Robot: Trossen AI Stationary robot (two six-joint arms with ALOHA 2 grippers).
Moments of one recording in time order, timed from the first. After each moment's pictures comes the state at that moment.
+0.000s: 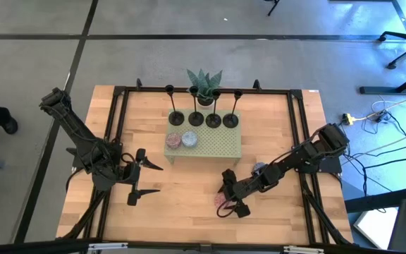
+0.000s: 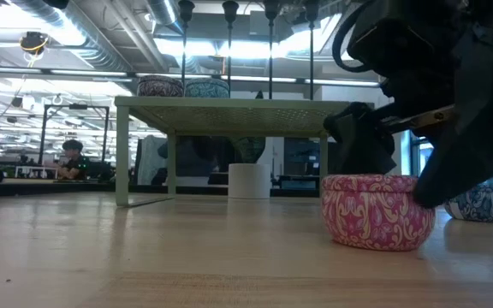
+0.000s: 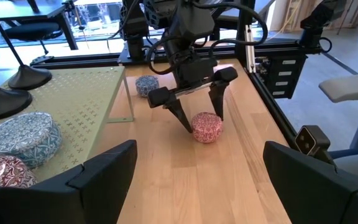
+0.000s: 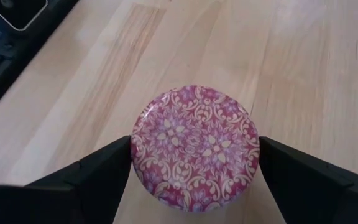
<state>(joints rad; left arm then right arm) -0.84 0.96 0.66 -0.13 -0.77 -0.30 0.50 1.80 0.80 0.23 0.04 0.15</state>
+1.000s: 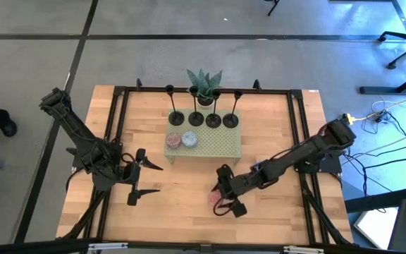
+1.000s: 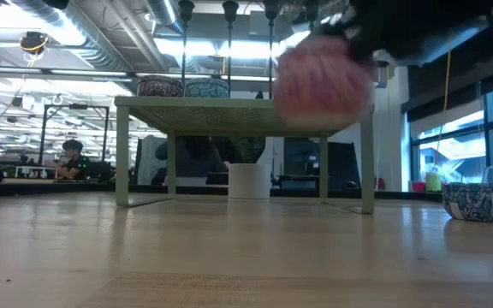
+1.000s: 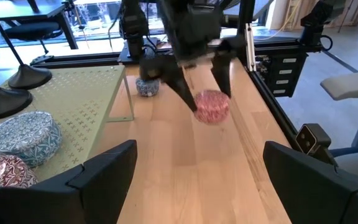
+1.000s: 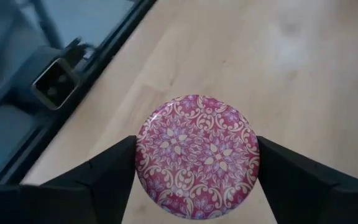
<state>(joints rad) -0.84 0.96 0.66 -0.14 -0.77 -0.30 0.46 1.70 0.98 0.04 0.04 0.07</state>
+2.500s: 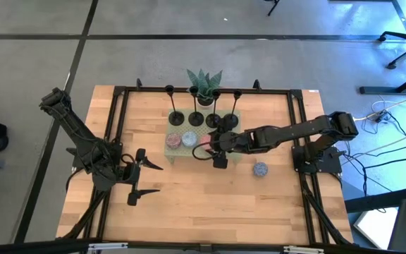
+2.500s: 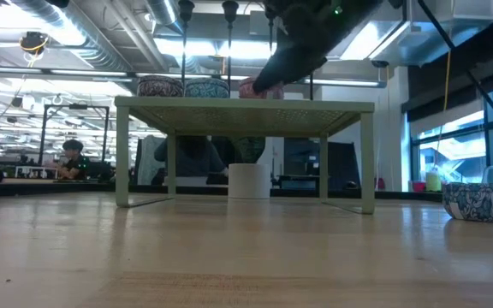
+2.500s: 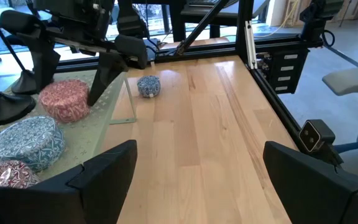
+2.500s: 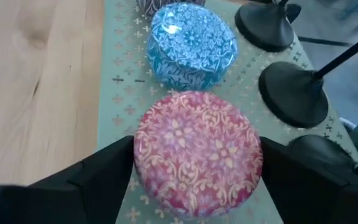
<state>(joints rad) -0.84 0.96 0.66 -0.14 -0.77 -0.27 0.14 1.62 1.15 -0.26 0.37 -0.02</state>
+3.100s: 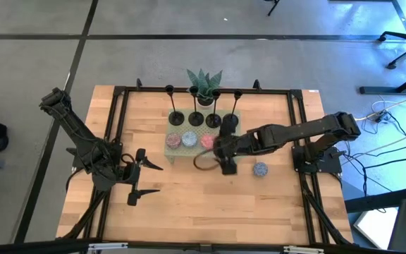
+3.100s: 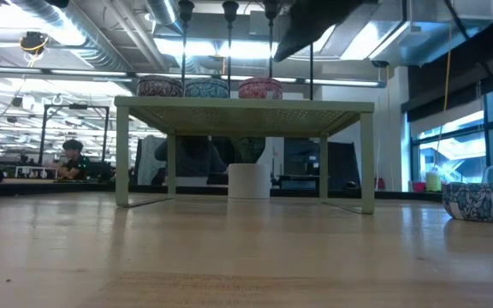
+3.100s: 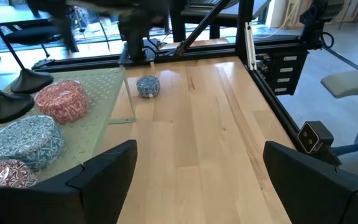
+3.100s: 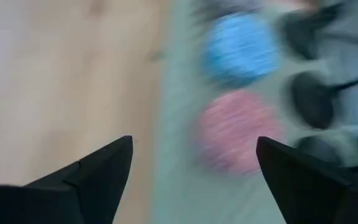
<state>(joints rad) -0.84 0.96 0.66 -0.14 -0.77 -0.27 0.22 1.60 1.37 -0.66 0.28 -0.05</state>
